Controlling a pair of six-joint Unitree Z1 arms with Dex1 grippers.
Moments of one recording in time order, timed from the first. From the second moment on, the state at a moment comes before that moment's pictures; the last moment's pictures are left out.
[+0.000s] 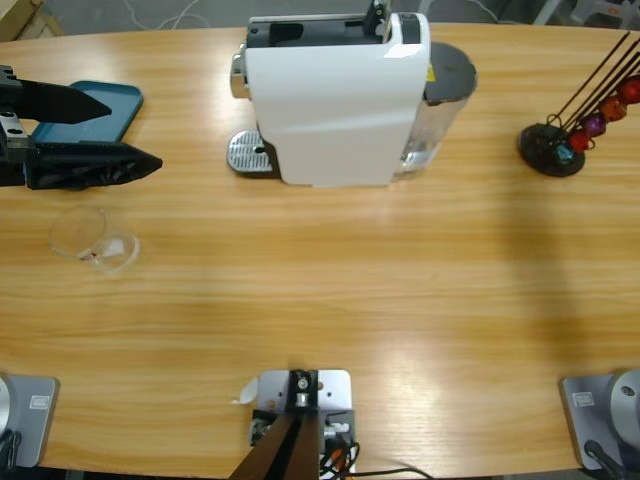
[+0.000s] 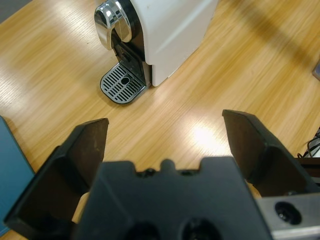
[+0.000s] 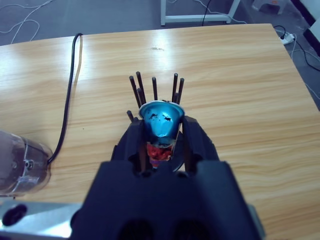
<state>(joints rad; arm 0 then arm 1) -0.82 1.24 -0.98 0.44 -0.04 -0.07 0.10 1.23 -0.69 0.05 -0.19 0.10</state>
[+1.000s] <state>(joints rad) -0.82 1.10 -0.95 0.56 0.02 -0.04 0.78 1.29 -1.12 0.28 0.27 -0.31</state>
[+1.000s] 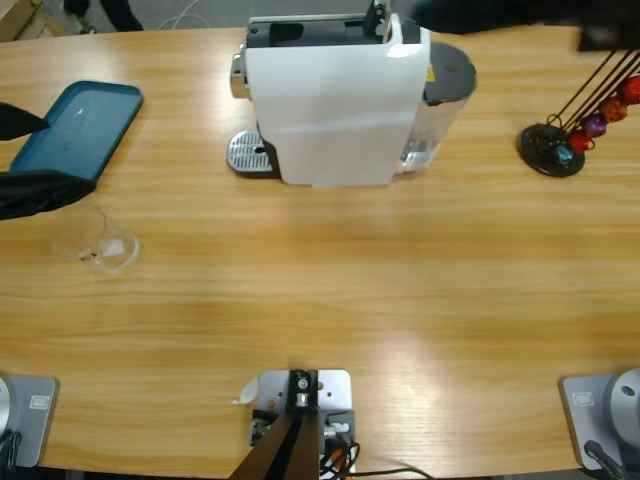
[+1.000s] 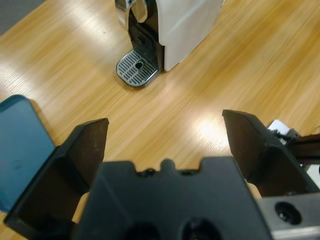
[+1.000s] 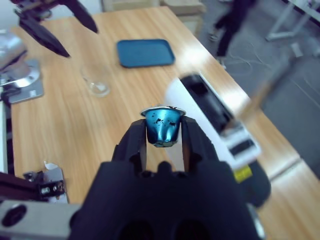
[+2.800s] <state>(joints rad) -0.82 1.07 -0.96 0.61 0.02 0.00 0.70 1.84 -1.56 0.43 0.29 -0.73</state>
